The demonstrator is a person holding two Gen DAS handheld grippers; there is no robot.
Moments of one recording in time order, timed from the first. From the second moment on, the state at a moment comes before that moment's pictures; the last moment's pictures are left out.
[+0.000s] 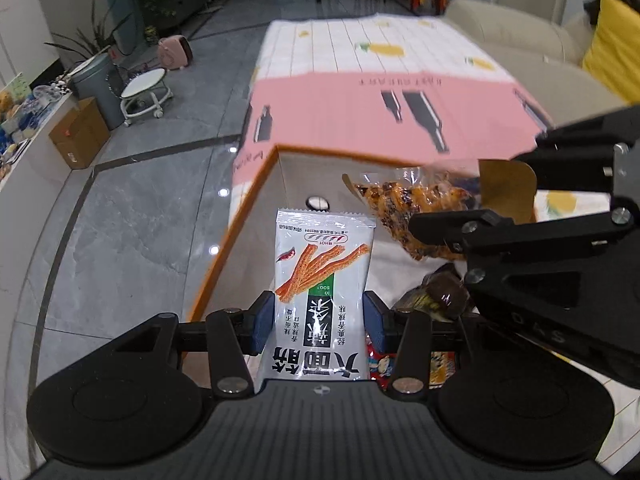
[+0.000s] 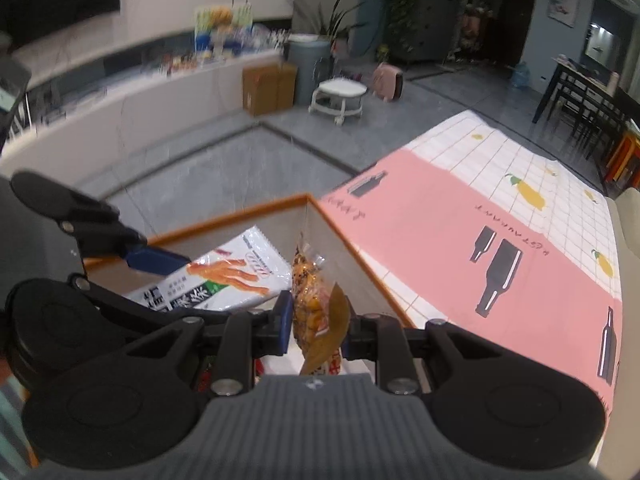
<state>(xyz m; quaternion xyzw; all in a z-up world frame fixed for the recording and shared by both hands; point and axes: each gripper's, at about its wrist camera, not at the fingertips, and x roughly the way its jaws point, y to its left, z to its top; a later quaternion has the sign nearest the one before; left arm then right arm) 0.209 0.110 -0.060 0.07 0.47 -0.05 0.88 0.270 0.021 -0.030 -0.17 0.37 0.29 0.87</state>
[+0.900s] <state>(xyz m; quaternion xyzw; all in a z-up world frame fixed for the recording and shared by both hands) 0.214 0.106 -0.104 0.13 0.53 -0.05 0.84 0.290 0.020 -0.089 -0.19 0.47 0.27 0.82</state>
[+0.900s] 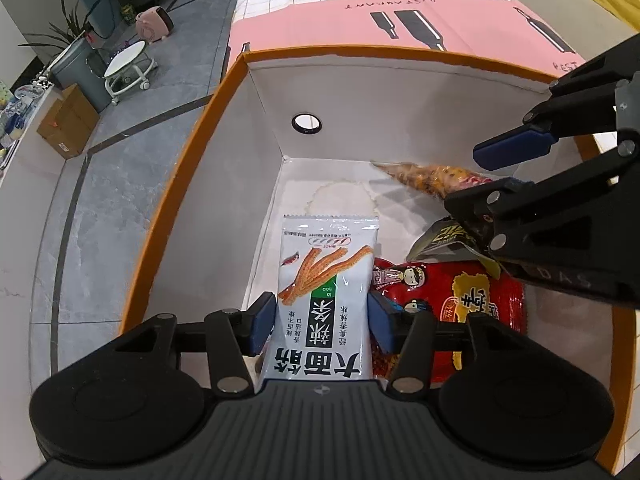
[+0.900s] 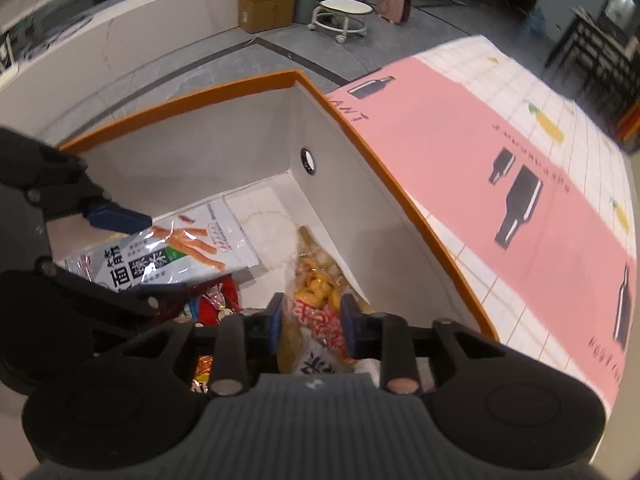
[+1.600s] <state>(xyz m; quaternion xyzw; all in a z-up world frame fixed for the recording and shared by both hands) 0.177 0.099 -0.045 0.07 0.48 -0.04 0.87 0.271 -0.047 -0.039 -0.02 0.47 0.27 0.84</state>
